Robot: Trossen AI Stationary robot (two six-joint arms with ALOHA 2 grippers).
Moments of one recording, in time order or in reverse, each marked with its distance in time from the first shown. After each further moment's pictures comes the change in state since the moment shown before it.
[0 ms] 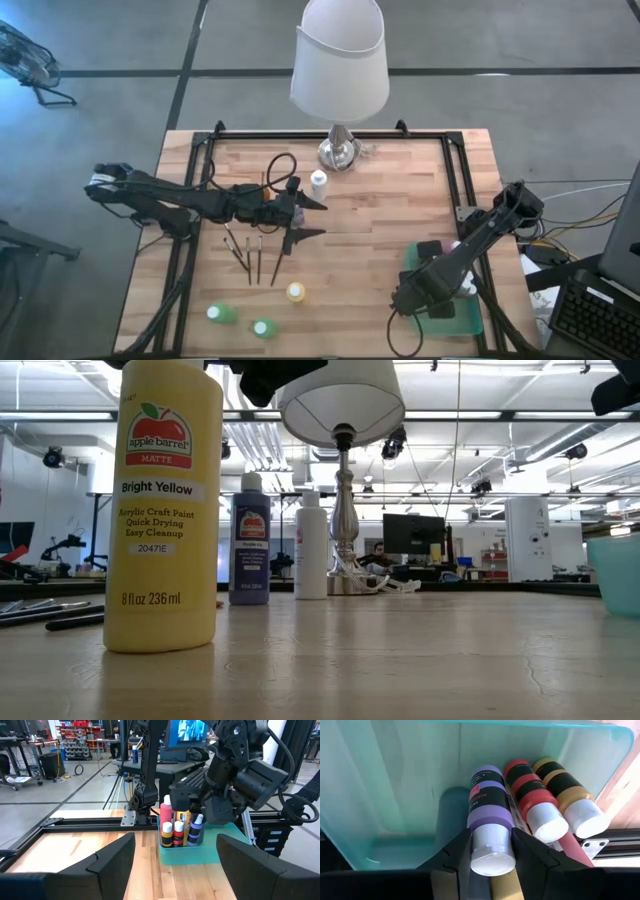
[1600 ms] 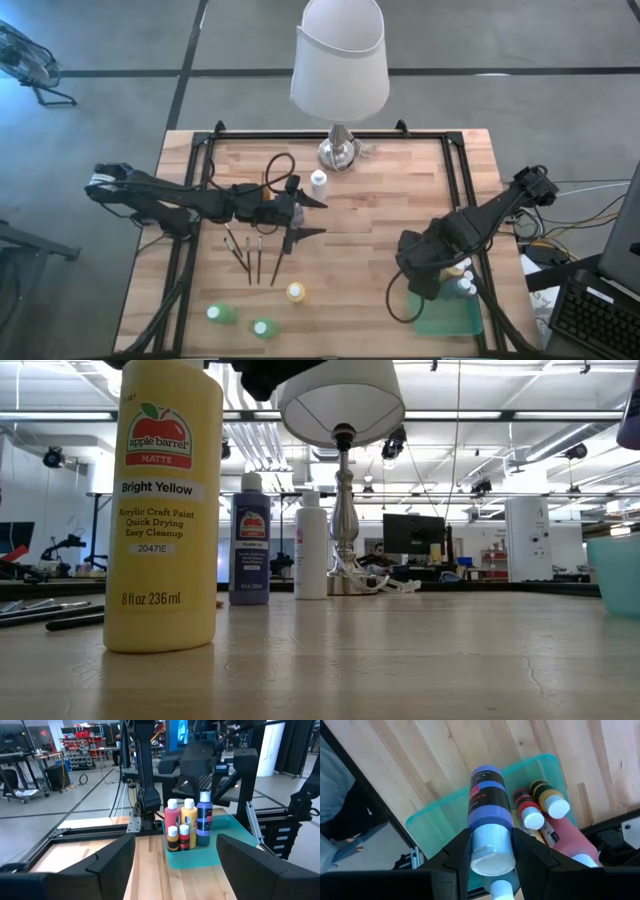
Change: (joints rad) left arm 0.000 -0.001 0.000 0.022 -0.008 0.072; right arm -0.143 -0.196 0.233 -0.051 0.043 0.393
